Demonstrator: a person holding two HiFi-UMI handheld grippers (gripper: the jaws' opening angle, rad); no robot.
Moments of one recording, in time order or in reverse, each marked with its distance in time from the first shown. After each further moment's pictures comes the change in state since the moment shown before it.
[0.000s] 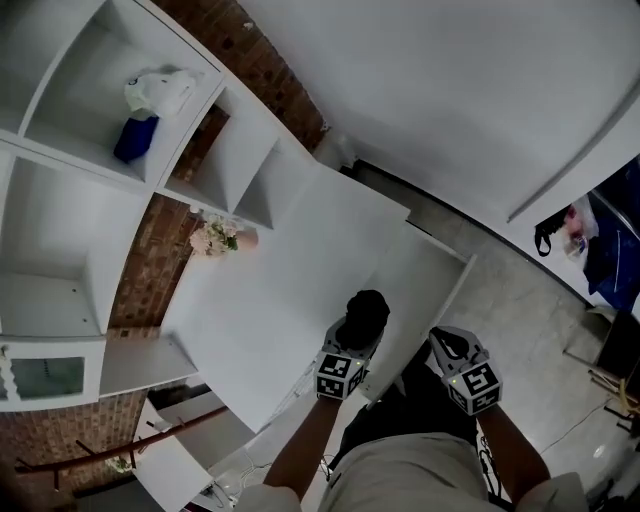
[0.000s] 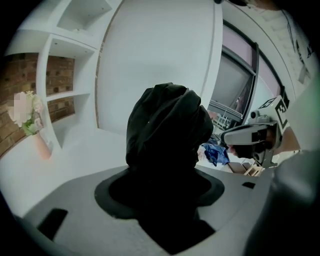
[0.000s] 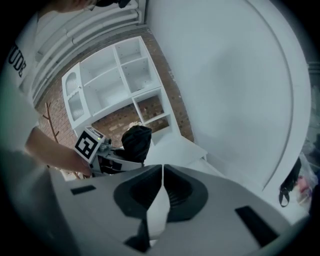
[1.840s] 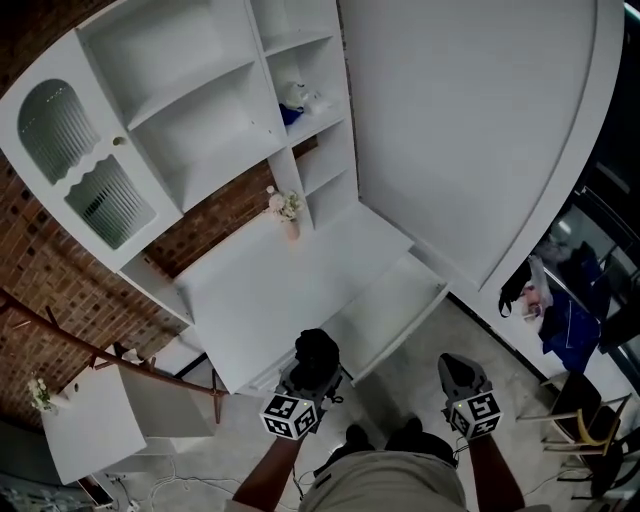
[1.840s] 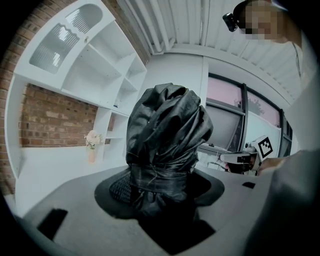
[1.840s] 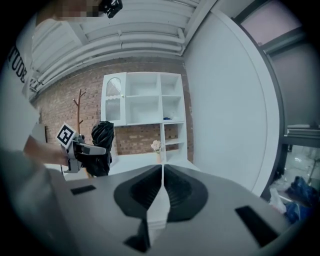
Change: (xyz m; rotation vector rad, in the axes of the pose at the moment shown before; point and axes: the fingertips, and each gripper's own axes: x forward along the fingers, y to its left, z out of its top) left arm -0.360 -0.119 -0.059 -0.143 -0.498 0.143; right arm -0.238 0.194 -0.005 -0.243 -0.226 -0.080
